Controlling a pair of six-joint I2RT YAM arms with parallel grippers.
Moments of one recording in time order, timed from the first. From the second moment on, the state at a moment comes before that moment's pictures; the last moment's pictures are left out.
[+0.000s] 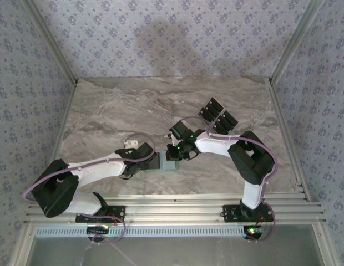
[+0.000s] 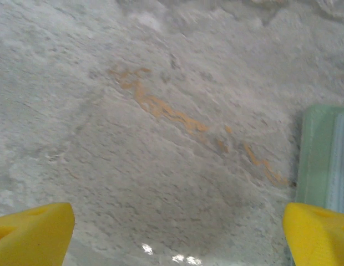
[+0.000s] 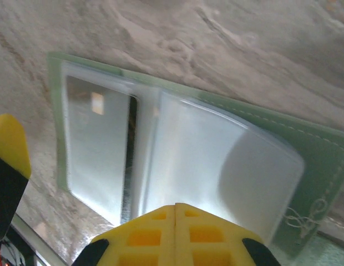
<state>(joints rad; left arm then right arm) -0.82 1.34 0.66 -0.64 -0.56 -0.88 0.79 1.82 1.09 -0.36 -0.37 0.64</state>
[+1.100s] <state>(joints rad) -0.79 1.40 0.61 -0.57 -0.52 -0.88 0.85 1.94 1.21 -0.37 -0.38 0.64</state>
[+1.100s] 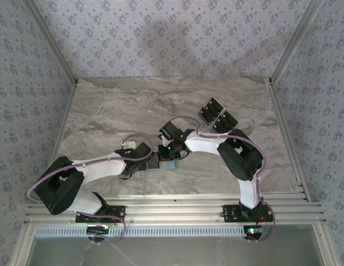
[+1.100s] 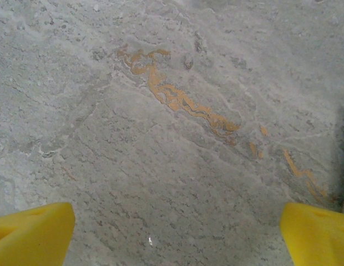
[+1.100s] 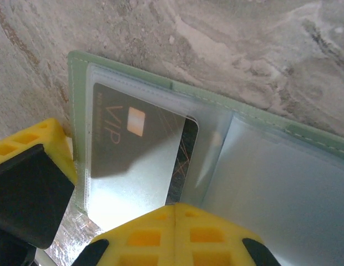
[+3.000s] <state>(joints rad) -0.80 1.41 0.61 -0.56 -0.53 -0.90 0.88 1.95 1.21 -0.38 -0.37 0.65</state>
